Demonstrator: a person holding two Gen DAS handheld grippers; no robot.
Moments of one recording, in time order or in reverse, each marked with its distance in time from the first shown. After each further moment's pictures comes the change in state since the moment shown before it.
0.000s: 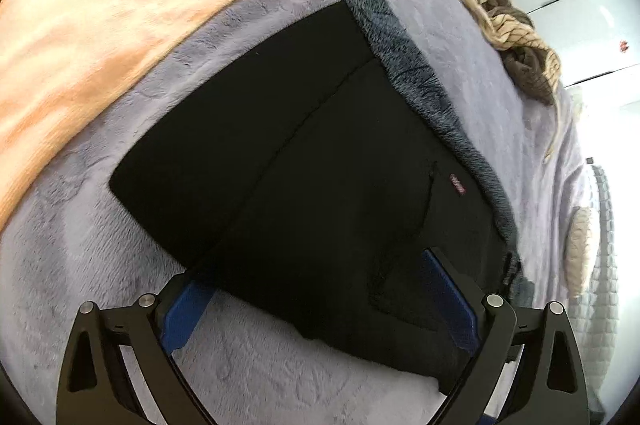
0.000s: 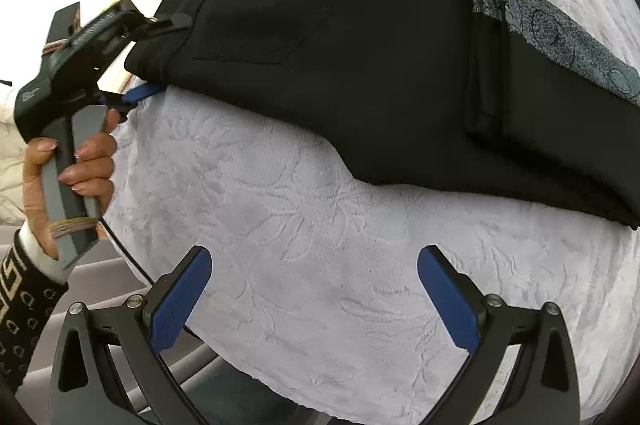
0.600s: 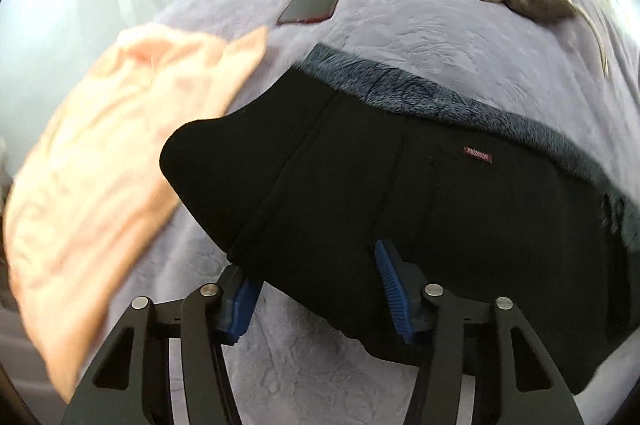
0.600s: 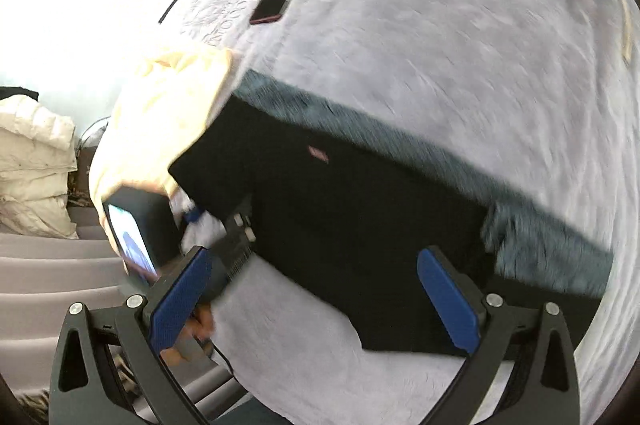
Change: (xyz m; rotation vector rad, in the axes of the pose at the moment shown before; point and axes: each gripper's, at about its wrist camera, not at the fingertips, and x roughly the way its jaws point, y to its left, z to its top) left arm -0.004 -0.080 -0.042 0.422 -0.274 0.491; right arm -0.082 0.054 0.168 -0.129 -0.037 0.038
